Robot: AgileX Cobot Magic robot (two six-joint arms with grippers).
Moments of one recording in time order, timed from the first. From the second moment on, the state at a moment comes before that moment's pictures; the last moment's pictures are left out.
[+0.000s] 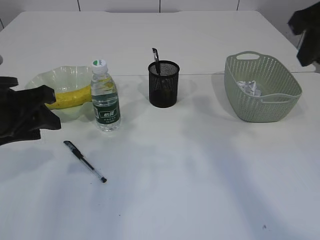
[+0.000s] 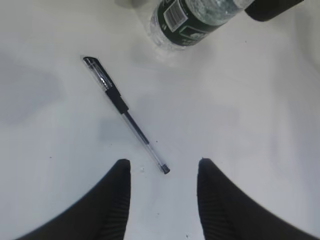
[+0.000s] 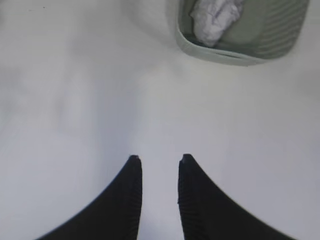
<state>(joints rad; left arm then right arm) -0.37 1.33 -0.76 -0.26 0.39 -0.44 0.20 1.50 -1.51 -0.03 1.25 0.00</state>
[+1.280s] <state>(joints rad) -0.55 1.81 -1.31 0.37 0.91 -1.49 0.19 1.36 -1.47 -0.07 1.25 0.04</state>
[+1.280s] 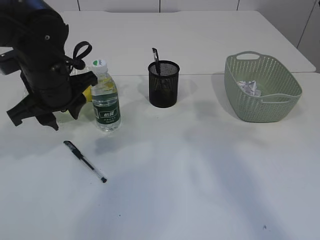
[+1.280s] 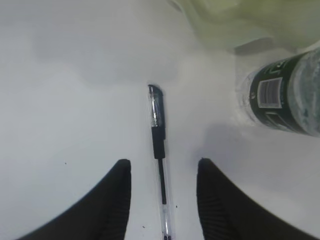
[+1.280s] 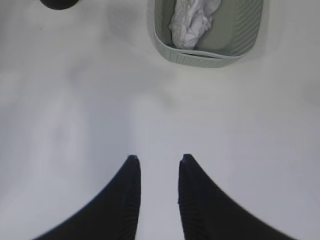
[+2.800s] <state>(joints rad) -0.42 2.04 -1.31 0.14 0.77 -1.23 0.19 1.40 -1.47 -0.12 1.25 0.04</state>
